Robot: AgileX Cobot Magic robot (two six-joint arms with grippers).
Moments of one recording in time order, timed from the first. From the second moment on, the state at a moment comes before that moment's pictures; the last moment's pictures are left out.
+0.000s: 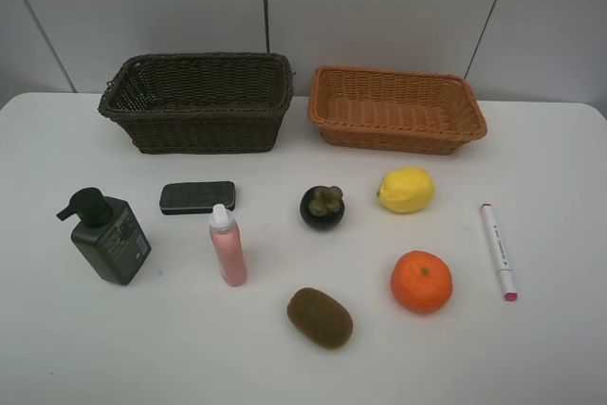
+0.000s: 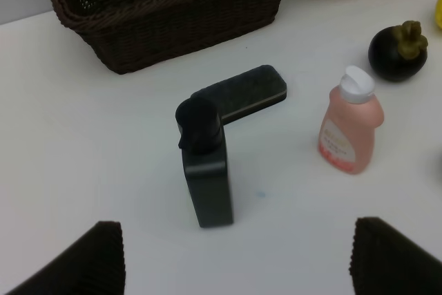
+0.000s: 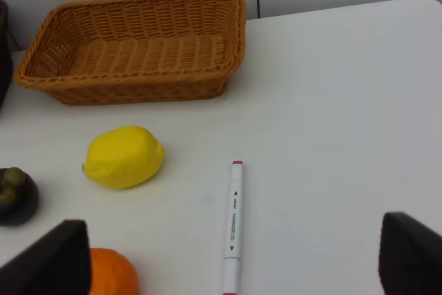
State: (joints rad) left arm -0.07 -0.01 -0.51 -0.23 1.08 0.30; right arm -0.07 0.00 -0.52 0.06 1.07 0.02
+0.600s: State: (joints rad) left arm -0.07 -0.01 -0.51 -0.23 1.08 0.30; right arm -0.07 0.00 -0.52 0.06 1.07 0.02
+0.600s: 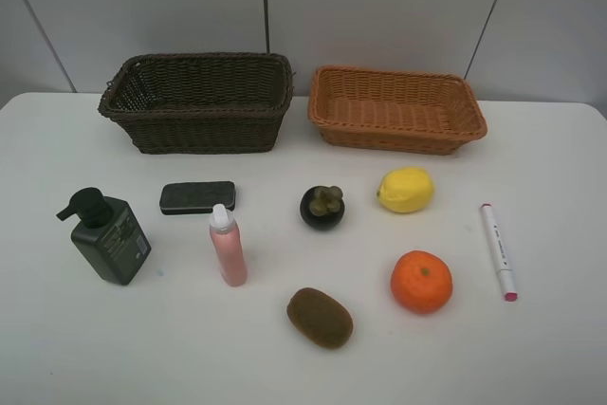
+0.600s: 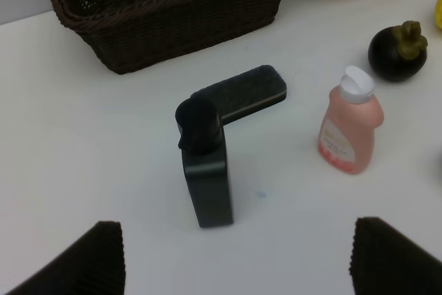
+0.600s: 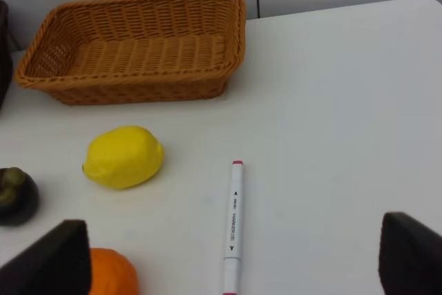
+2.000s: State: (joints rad) left arm -0.22 1.56 -1.04 -0.11 1.12 0.14; right arm -0.07 0.00 -0.52 0.06 1.07 0.02
